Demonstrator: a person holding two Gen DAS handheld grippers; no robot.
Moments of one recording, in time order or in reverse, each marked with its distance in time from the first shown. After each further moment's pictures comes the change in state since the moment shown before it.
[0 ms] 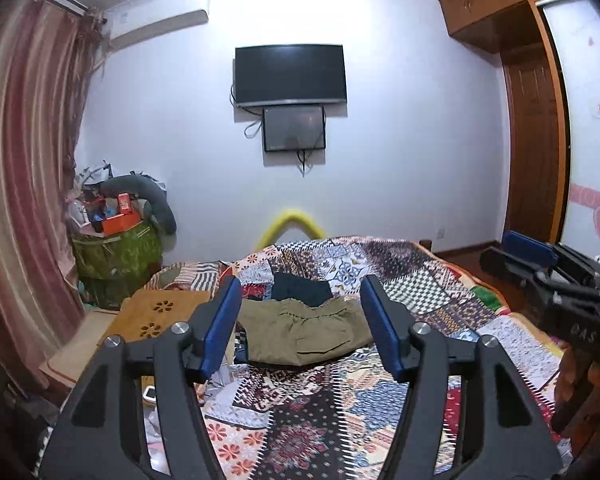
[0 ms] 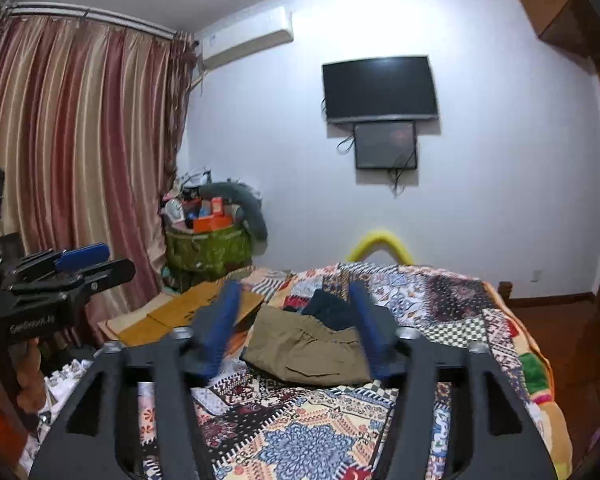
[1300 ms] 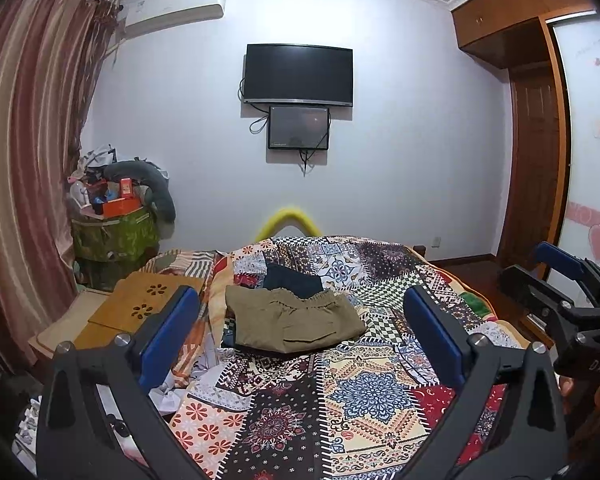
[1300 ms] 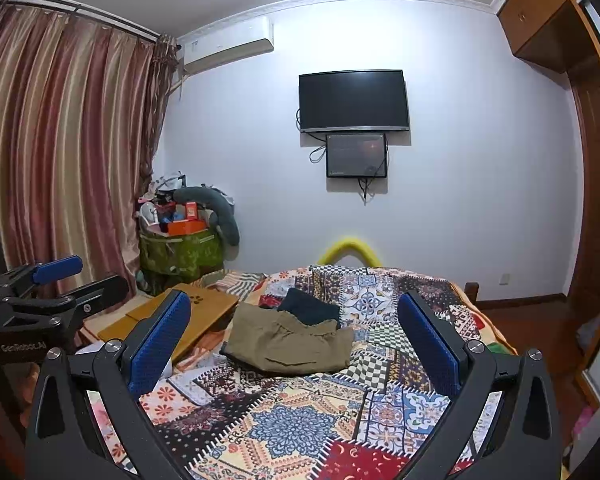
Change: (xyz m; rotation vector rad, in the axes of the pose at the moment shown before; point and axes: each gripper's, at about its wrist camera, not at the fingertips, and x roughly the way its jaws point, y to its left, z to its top) left arm -0.011 -0.002 -0.019 -0.062 0.005 -0.003; right arm -0.034 0.012 -0.015 -0.013 -0.022 -0.116
